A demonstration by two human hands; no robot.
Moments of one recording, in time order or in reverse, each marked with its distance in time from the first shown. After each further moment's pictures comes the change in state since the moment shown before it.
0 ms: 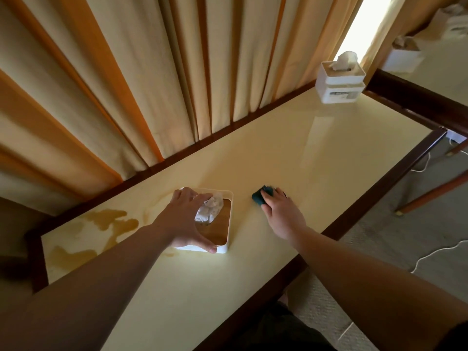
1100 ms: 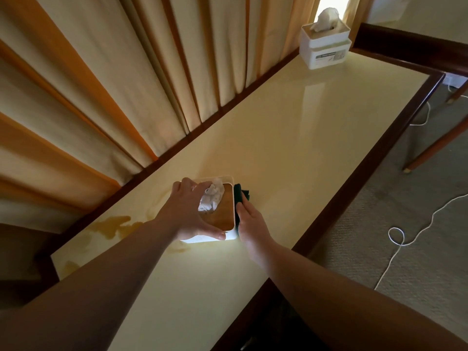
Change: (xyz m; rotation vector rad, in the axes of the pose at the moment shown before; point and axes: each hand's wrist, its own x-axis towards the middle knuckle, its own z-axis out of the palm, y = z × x) left_hand 0.008 -0.005 0.004 0.092 0.015 0.052; right_hand -0.054 -0.132 0.049 1.418 0.081 0.435
